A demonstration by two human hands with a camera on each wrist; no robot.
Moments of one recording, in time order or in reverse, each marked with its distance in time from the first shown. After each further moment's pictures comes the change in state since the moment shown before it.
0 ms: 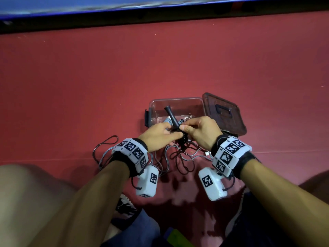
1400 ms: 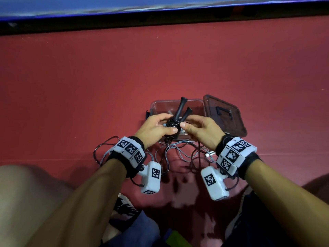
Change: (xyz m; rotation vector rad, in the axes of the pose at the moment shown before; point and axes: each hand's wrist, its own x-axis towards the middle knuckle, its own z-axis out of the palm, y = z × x) left_hand -0.013 0.013 -0.015 -0.344 0.114 0.102; right_hand -0.005 -0.007 -0.005 0.264 -0.094 -0.003
